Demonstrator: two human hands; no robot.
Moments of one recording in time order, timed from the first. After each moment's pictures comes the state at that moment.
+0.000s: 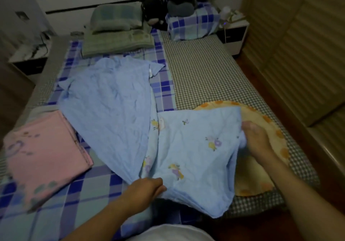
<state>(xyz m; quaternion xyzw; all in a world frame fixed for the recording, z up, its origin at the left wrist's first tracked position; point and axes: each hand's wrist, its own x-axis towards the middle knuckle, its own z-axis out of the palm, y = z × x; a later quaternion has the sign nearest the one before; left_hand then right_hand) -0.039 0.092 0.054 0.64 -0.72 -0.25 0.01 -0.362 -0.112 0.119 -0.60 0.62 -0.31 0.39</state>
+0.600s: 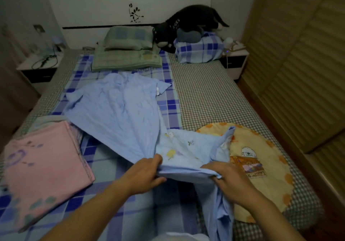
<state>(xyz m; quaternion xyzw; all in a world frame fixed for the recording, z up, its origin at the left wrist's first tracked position) 0.035 0.026 0.106 0.62 -0.77 -0.14 0.08 -0.271 -0.034 0.158 -0.85 0.41 -0.14 0.30</state>
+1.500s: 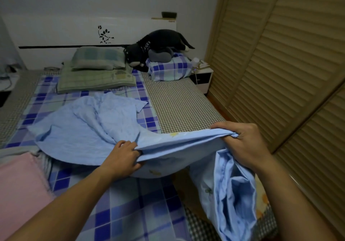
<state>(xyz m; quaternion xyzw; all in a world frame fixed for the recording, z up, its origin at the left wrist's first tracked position) 0.112 -0.063 0.134 0.58 -0.81 0.07 0.02 -0.255 -0.057 0.303 -0.79 0.42 -0.39 0.22</state>
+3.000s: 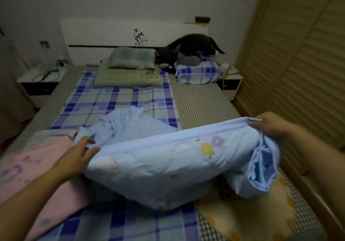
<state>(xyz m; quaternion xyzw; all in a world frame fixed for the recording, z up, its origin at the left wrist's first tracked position) 0.254 0.051 0.164 0.80 -0.52 -0.13 0.26 -0.301 -0.222 0.278 -0.76 0.61 -0.05 0.23</state>
